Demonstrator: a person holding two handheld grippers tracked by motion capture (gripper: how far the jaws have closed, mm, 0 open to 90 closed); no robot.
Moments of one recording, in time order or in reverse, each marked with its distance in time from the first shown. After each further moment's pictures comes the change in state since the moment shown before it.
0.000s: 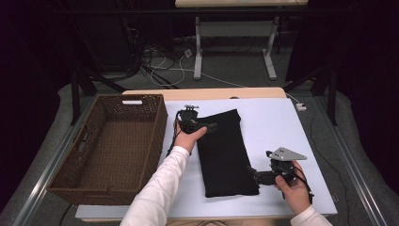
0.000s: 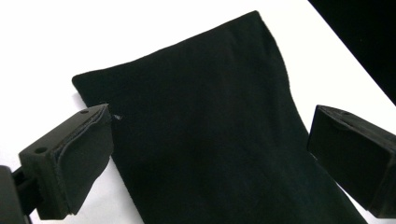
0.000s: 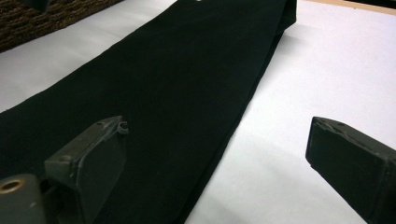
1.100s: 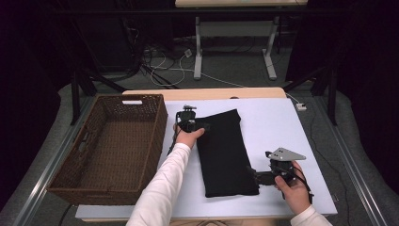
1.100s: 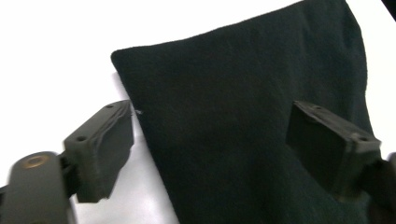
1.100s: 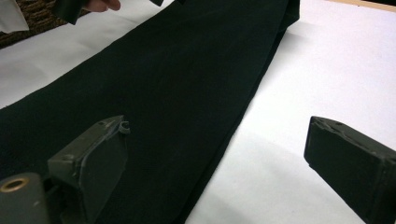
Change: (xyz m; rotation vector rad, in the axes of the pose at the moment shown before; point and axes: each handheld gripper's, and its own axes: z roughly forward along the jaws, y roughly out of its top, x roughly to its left) left arm 0.027 -0.001 0.028 0.063 0.078 -0.084; right arm 0.001 0.000 0.001 0.015 0.007 0.004
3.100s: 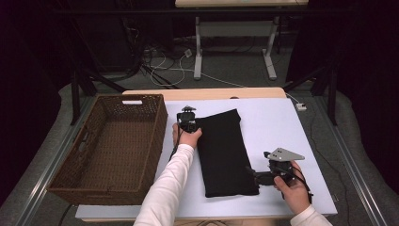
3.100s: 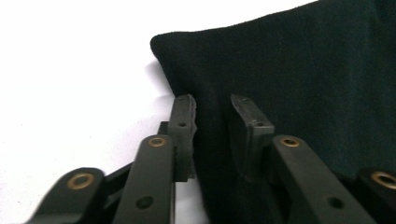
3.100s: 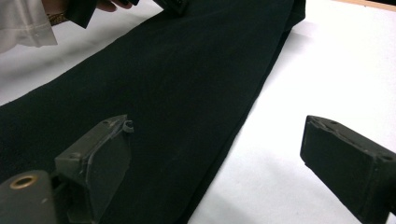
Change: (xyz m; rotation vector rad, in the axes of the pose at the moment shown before) left arm 0.002 -0.002 0.012 0.019 0.117 -0.032; right arm 0.002 0.000 0.002 -0.001 0.006 -0.007
